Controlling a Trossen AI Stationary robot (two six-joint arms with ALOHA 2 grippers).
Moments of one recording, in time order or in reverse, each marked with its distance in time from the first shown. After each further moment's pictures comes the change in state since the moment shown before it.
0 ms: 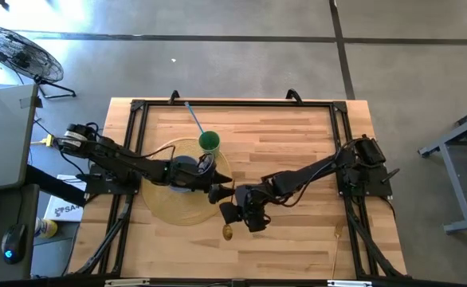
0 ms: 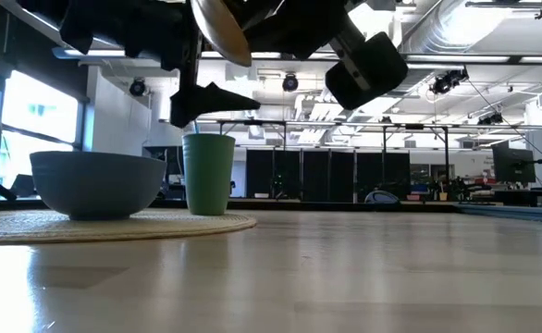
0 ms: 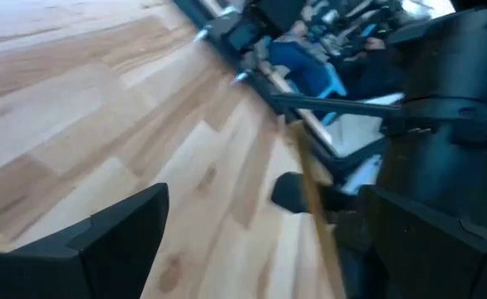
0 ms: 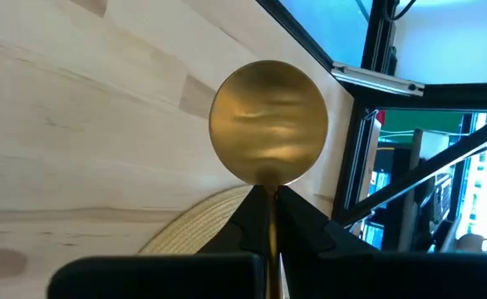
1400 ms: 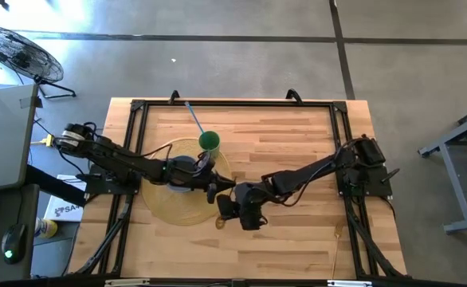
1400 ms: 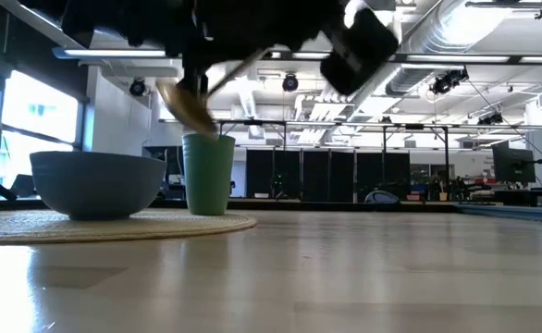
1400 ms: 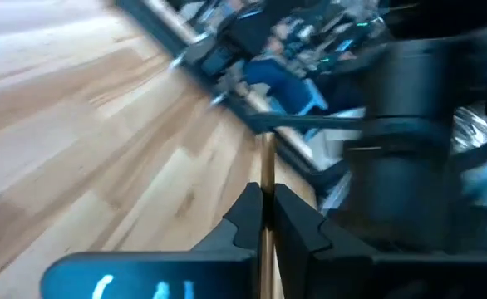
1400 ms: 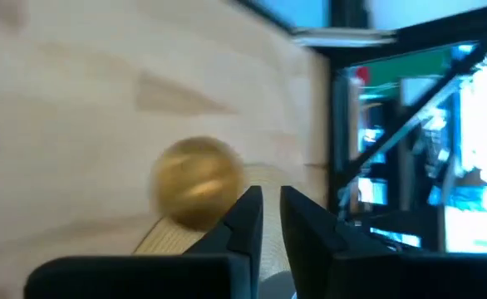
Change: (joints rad) left arm 0.000 -0.023 0.000 0.058 0.002 0.064; right arm 0.007 0.001 0.000 0.079 0.059 0.218
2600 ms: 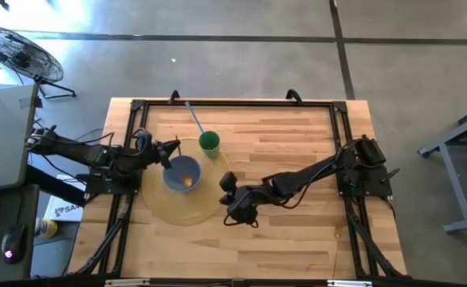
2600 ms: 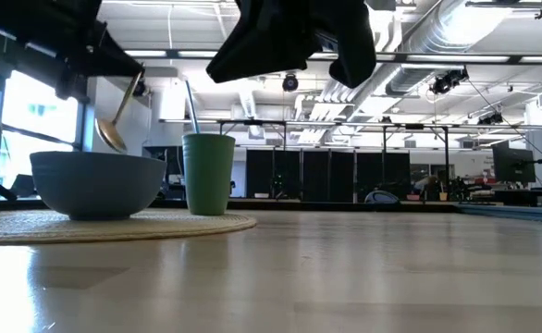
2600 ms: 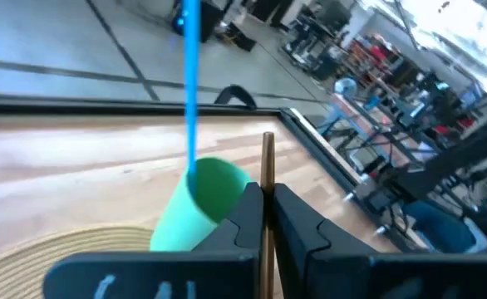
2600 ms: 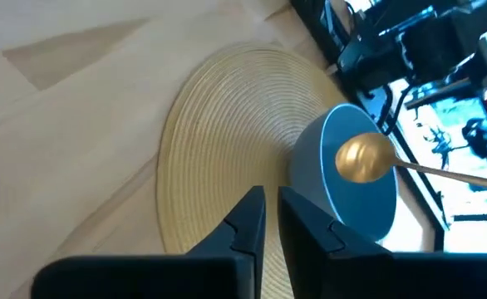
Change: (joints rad) left arm -0.052 -0.946 -0.285 -0.748 -0.681 -0.023; right arm 0.009 -0.001 0.000 -0.053 0.383 0.664
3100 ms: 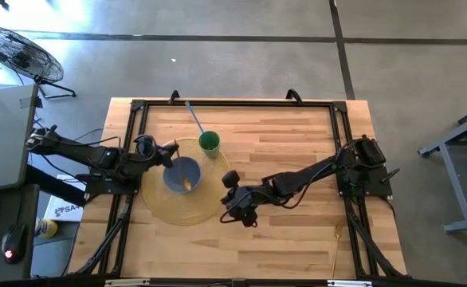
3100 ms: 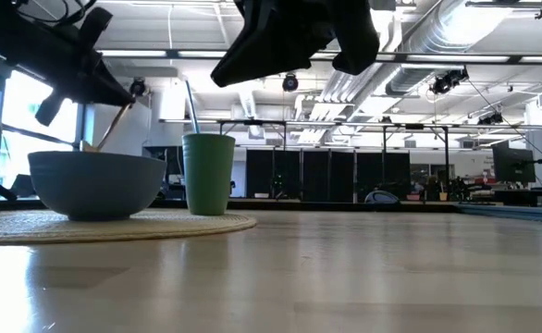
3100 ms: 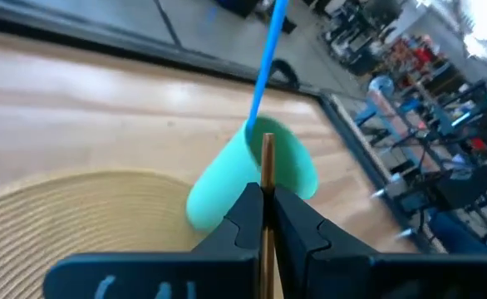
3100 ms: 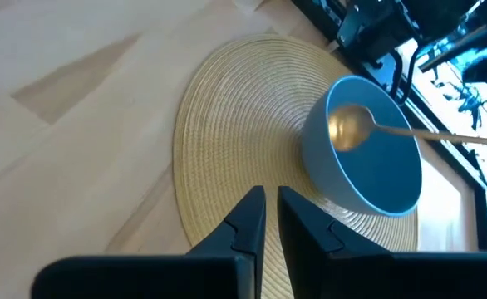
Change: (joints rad) left arm 0.001 0.014 -0.046 -0.153 -0.010 -0.289; right arm -0.003 0.000 0.000 -0.024 0.000 0.203
